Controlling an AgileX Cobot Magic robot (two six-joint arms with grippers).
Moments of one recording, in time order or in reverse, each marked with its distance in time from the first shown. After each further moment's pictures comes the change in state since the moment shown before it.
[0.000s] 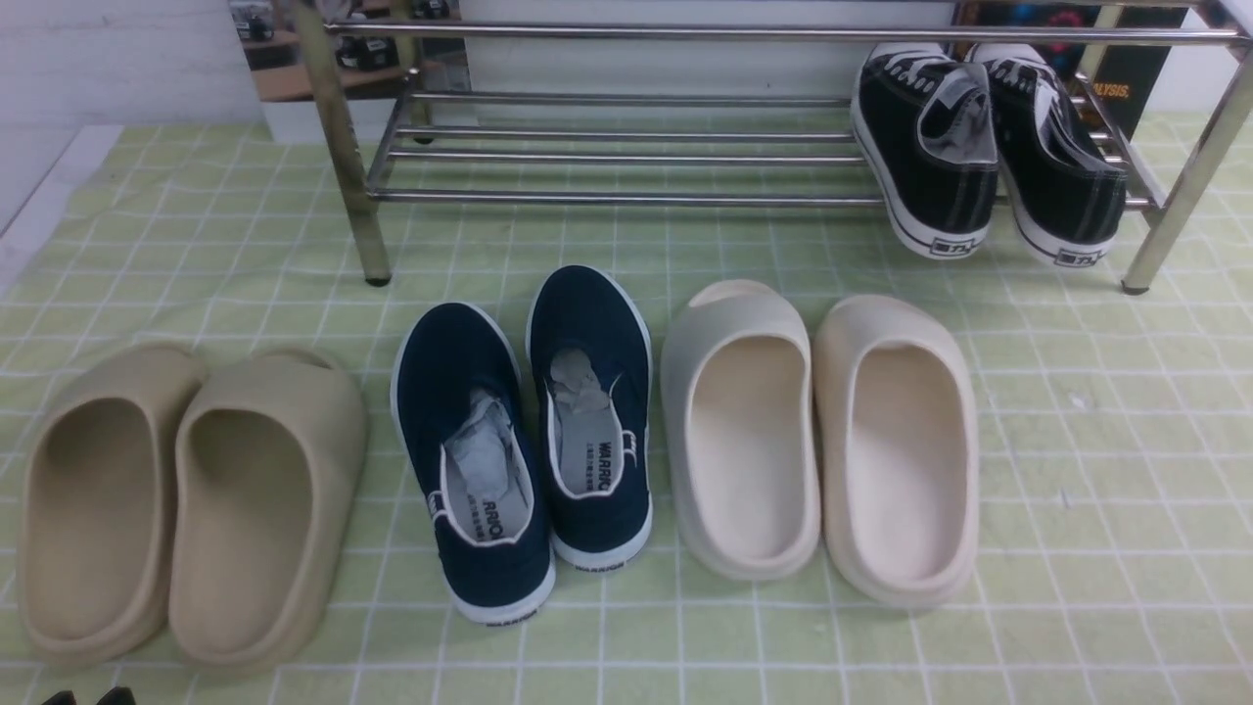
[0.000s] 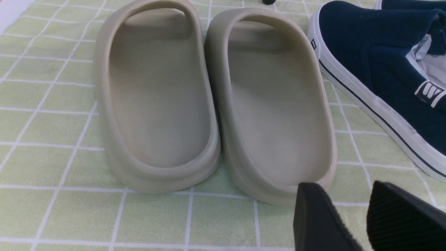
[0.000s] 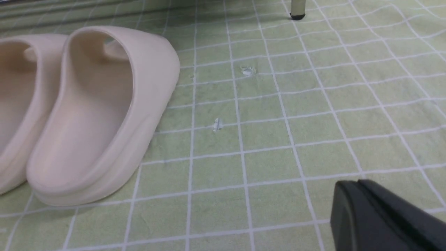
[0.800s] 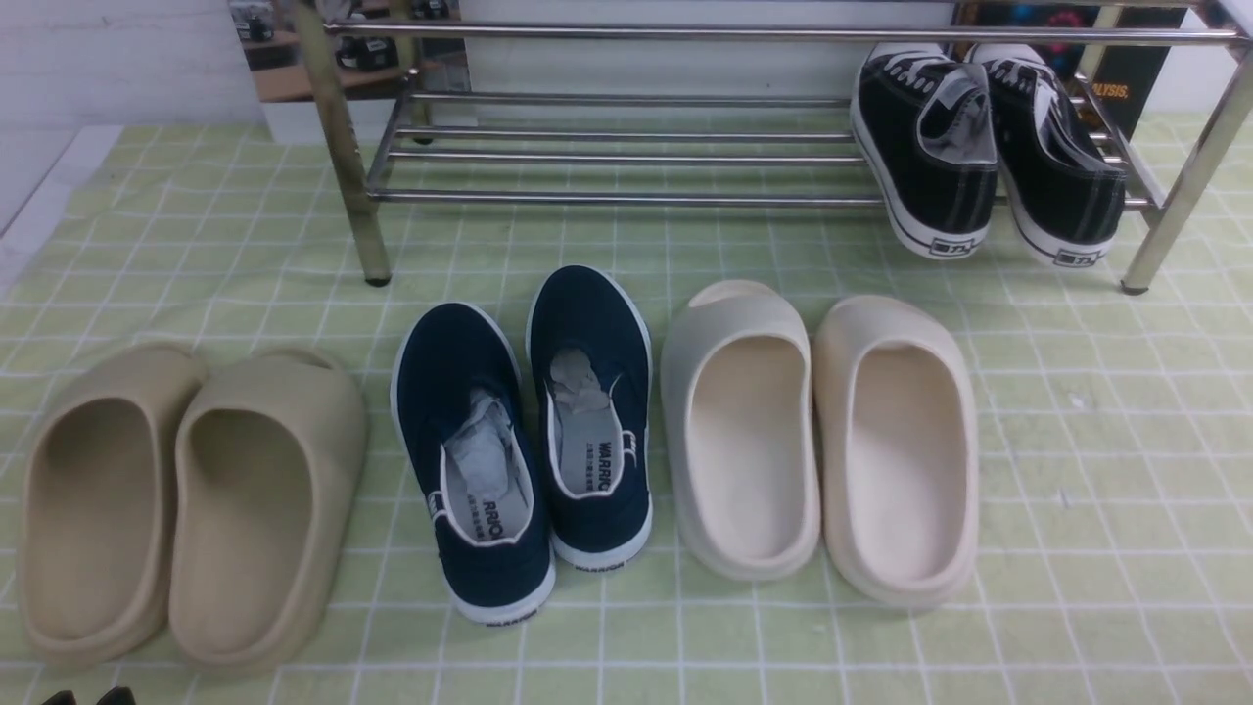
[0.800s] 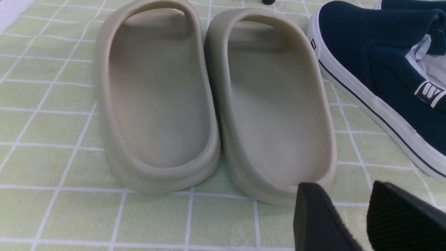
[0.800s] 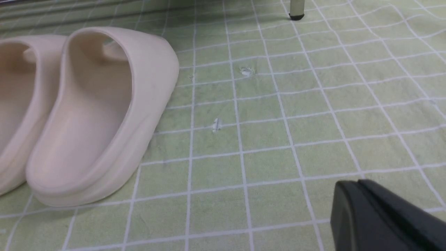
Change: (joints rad) right arm 0.000 0.000 0.000 0.000 0.000 0.001; left arm 0.000 0.000 0.000 0.000 0.000 0.000
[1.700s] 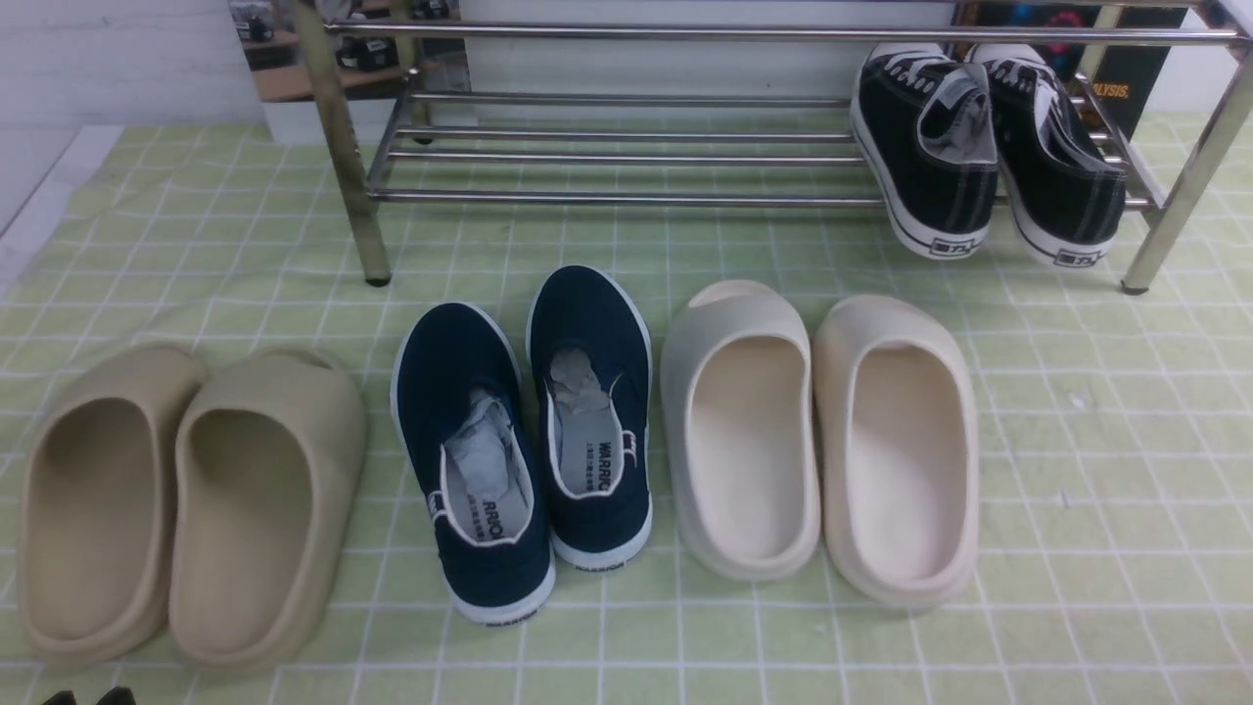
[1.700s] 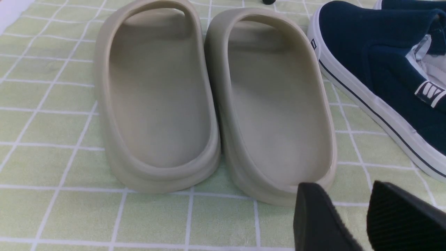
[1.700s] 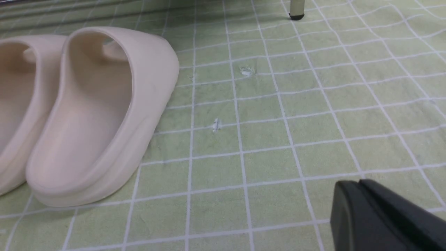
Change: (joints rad) right arm 0.000 0.000 0.000 0.000 0.000 0.000; left arm 0.000 0.000 0.000 0.000 0.000 0.000
